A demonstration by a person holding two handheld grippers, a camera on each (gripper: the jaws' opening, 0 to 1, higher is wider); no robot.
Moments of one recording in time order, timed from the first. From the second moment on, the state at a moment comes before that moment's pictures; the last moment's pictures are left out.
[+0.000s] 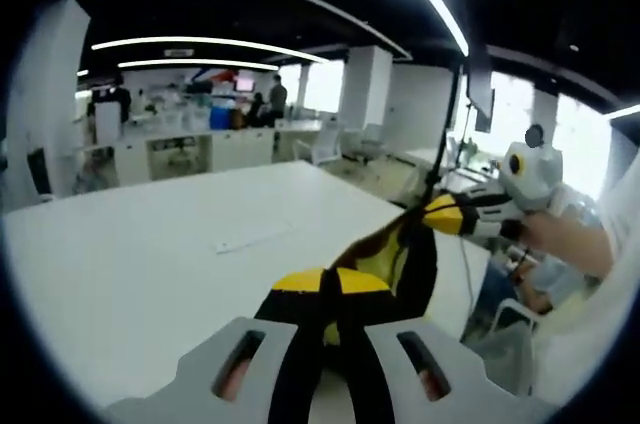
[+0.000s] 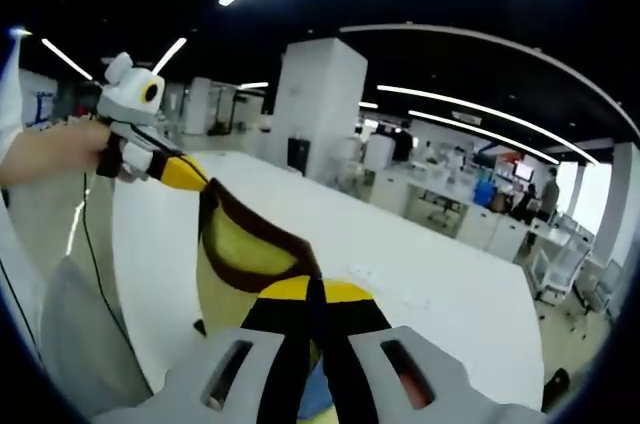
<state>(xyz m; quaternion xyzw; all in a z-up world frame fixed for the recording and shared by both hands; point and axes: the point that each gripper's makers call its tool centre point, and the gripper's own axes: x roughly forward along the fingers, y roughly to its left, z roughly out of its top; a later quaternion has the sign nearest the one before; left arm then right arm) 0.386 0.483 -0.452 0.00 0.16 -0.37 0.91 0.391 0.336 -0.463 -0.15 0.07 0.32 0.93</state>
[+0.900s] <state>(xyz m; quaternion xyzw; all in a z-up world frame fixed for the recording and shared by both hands) 0.365 0.487 -0.370 -0.03 0.07 -0.38 0.92 0.367 0.340 -0.389 -0.15 -0.01 0.31 0.94</state>
